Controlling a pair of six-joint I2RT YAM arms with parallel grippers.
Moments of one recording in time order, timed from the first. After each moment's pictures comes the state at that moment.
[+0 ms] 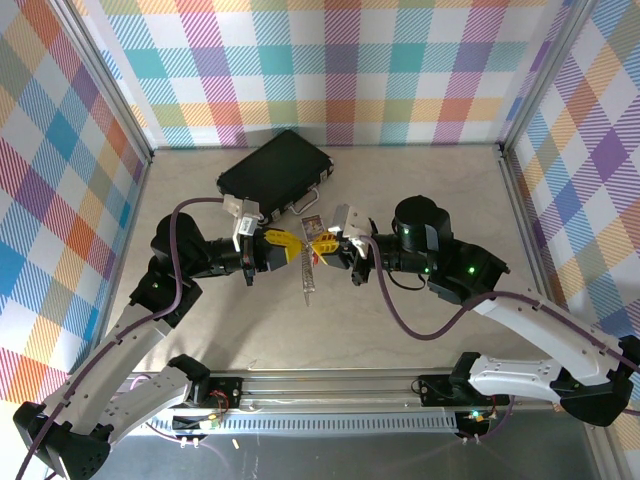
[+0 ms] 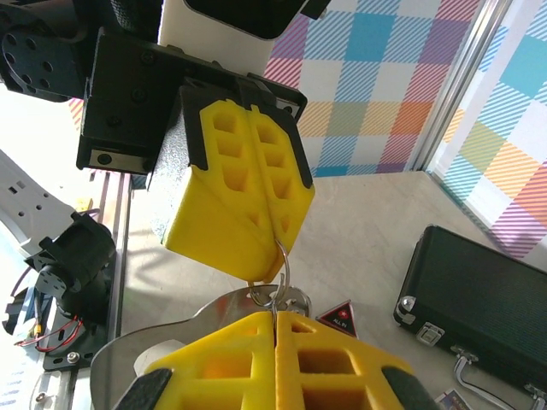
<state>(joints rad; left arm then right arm) -0.51 0.86 0.87 0.03 0.90 -0.34 0.96 1.09 1.25 -0.42 -0.33 -0.24</state>
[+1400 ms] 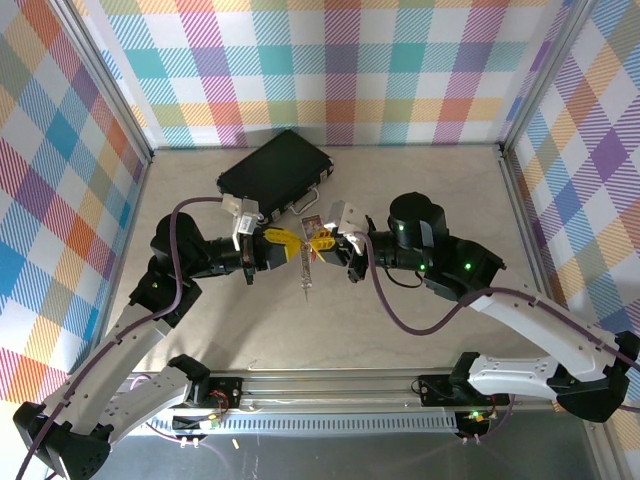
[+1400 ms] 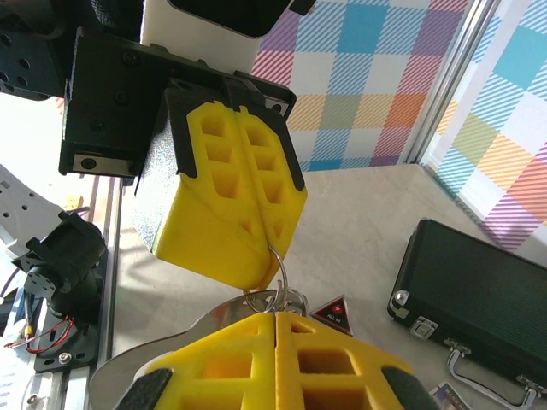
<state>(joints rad) -0.51 0.86 0.87 0.02 0.88 -0.34 0.96 1.12 1.29 -0.45 -0.31 -0.24</state>
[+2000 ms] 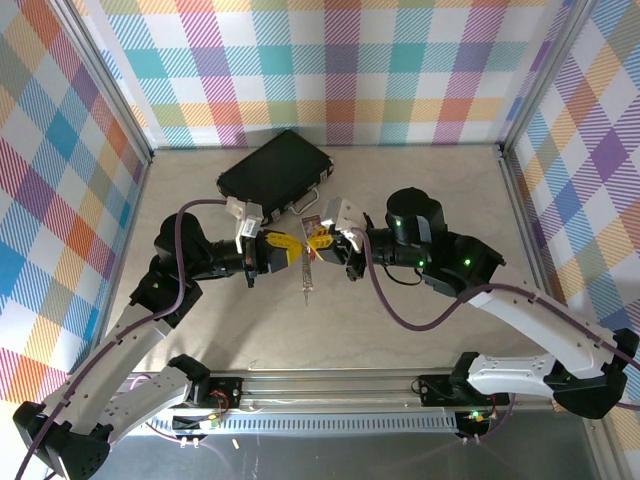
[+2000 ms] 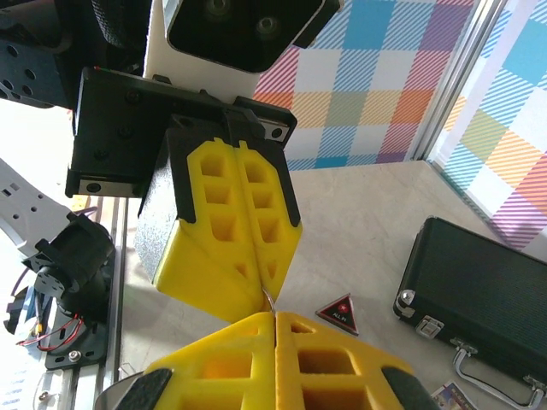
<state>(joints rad) -0.52 0.86 0.87 -0.03 0.88 -0.31 0.96 1.15 1.34 -0.49 -0.32 -0.24</state>
